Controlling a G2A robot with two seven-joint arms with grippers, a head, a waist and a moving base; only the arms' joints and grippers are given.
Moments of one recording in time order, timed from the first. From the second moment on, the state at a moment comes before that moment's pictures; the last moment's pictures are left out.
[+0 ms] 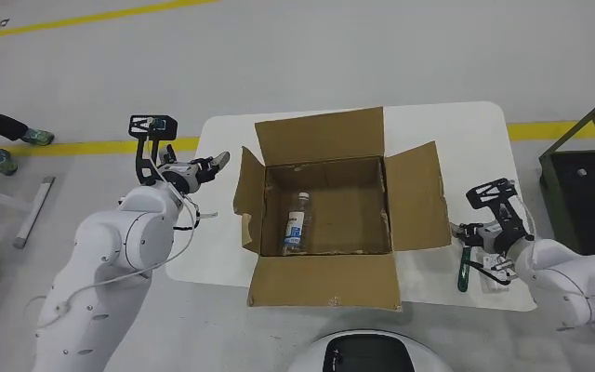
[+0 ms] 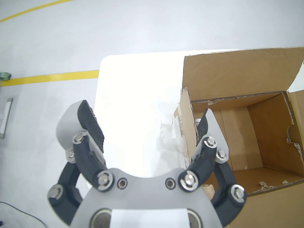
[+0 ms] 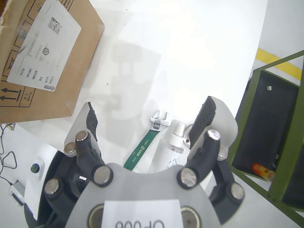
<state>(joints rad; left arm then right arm) 0.78 -0.78 -1.18 -1.95 0.79 0.35 -0.89 -1.50 -1.12 1.65 -2.08 -1.11 -0.03 0.98</state>
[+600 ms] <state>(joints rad) 0.78 -0.78 -1.18 -1.95 0.79 0.35 -0.89 -1.42 -1.13 1.57 -1.98 -1.13 0.17 1.07</state>
